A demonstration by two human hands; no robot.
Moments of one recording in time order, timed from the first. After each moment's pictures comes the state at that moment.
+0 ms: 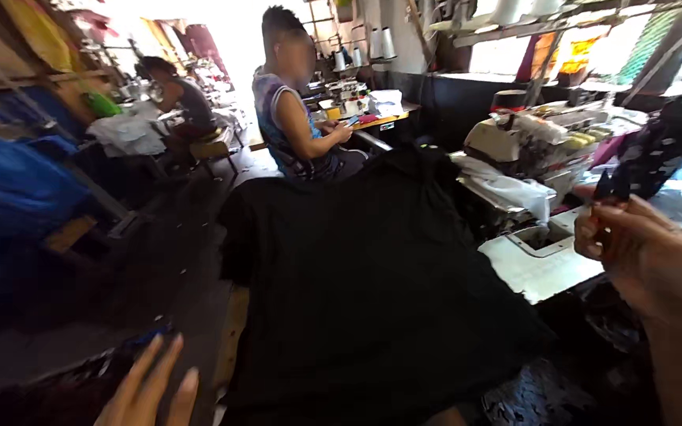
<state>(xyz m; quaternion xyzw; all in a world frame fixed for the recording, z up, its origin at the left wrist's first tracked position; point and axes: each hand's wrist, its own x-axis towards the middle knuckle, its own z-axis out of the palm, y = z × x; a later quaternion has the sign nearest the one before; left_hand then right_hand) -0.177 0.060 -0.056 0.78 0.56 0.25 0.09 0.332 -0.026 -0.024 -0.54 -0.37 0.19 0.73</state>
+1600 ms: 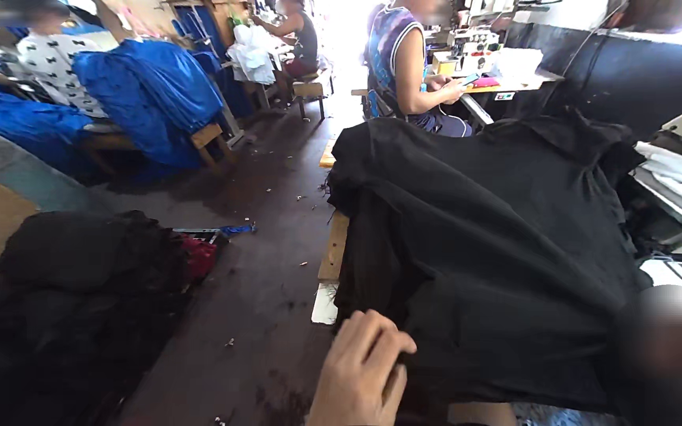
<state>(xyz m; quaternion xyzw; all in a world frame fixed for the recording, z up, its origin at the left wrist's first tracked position) -0.117 -0.004 -0.095 0.80 0.39 0.44 0.10 0.265 -0.049 -0.049 -0.59 -0.73 0.18 0.29</state>
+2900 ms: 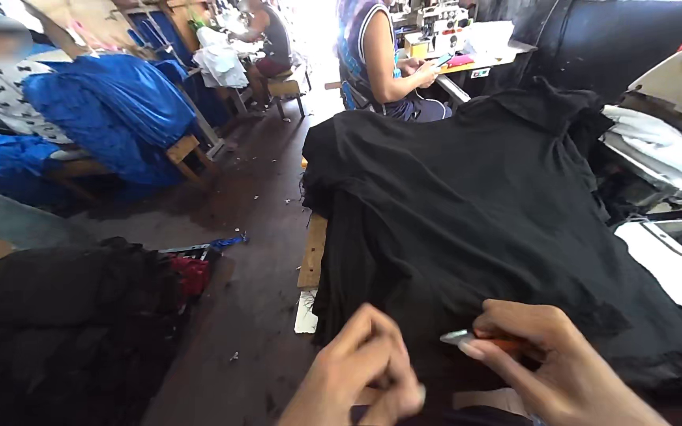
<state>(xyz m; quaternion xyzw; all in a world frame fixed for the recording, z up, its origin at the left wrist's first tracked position) -0.122 0.001 -0.053 0.81 0.29 0.34 0.38 0.152 -0.010 -0.101 -0.41 -0.77 0.18 0.44</state>
